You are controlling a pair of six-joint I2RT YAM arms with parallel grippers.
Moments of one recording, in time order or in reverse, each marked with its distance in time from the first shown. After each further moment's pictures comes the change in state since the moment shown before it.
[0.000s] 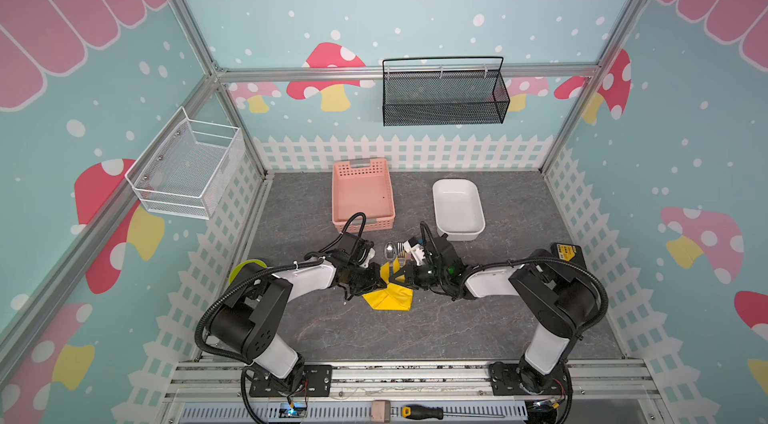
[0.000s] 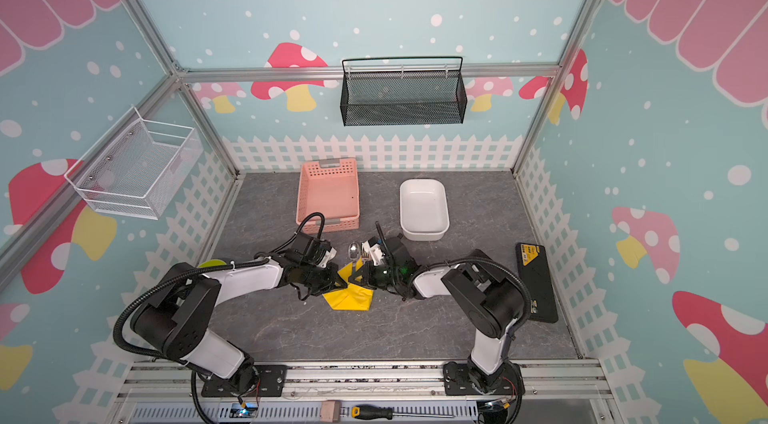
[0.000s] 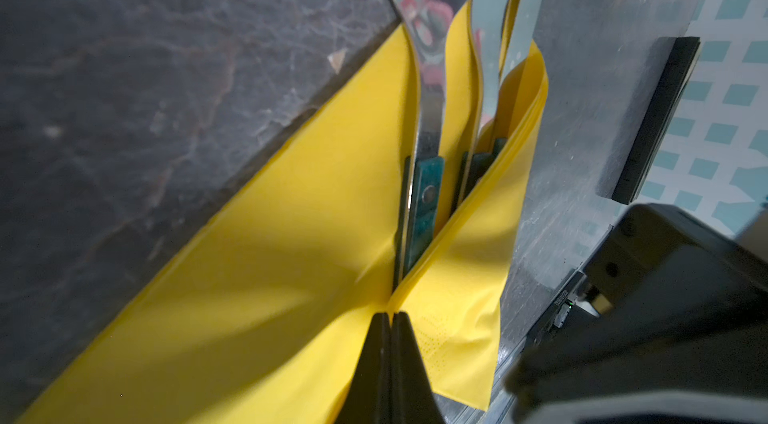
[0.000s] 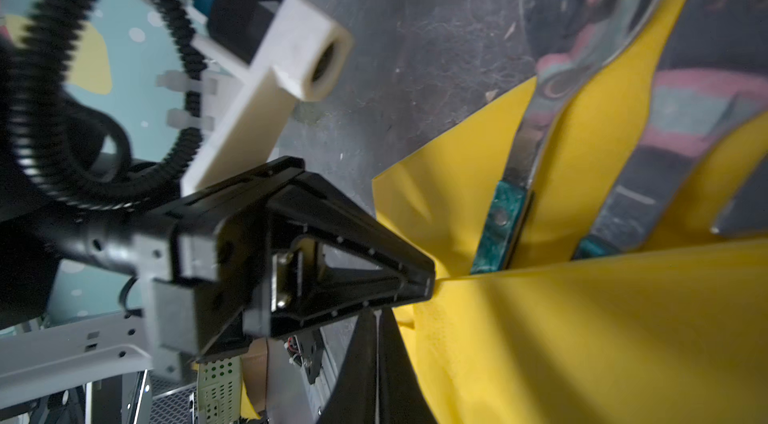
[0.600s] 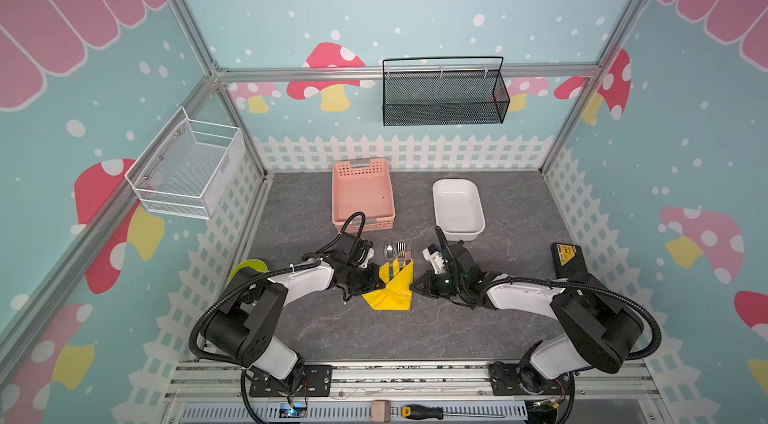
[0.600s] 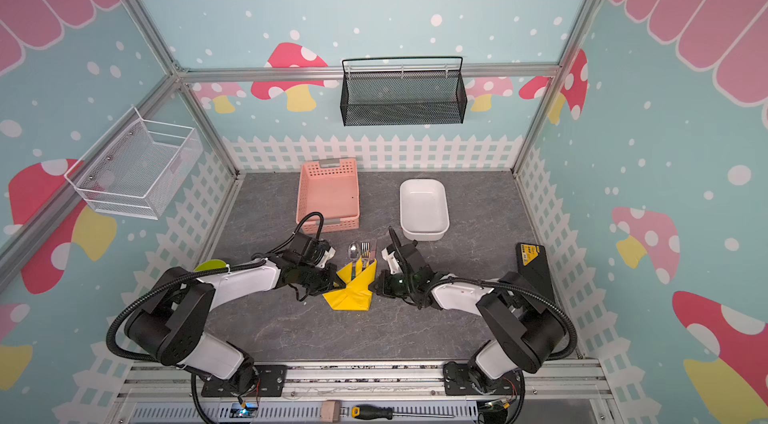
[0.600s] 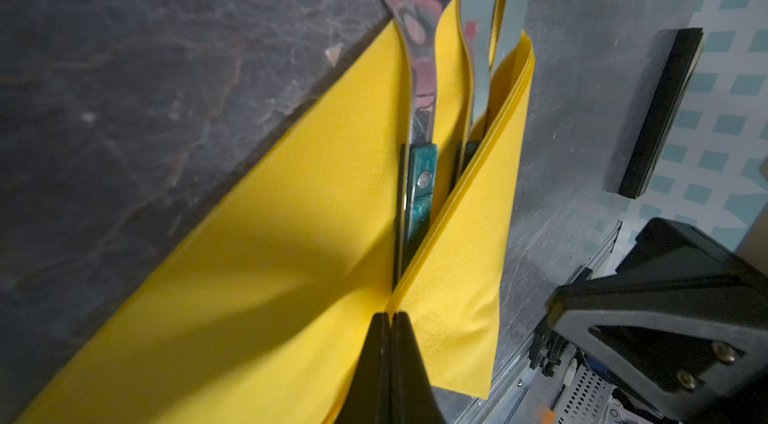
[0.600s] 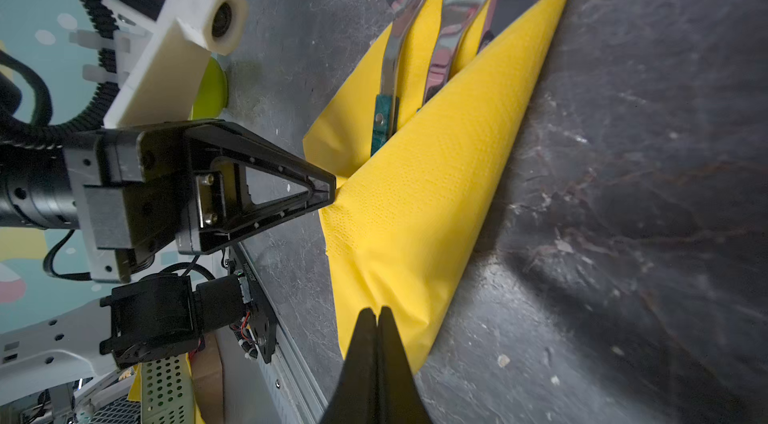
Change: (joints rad) left arm 0.000 -0.033 -0.011 -0.026 -0.018 0.031; right arm -0.029 -0.219 -0.126 -0.267 0.117 -0.080
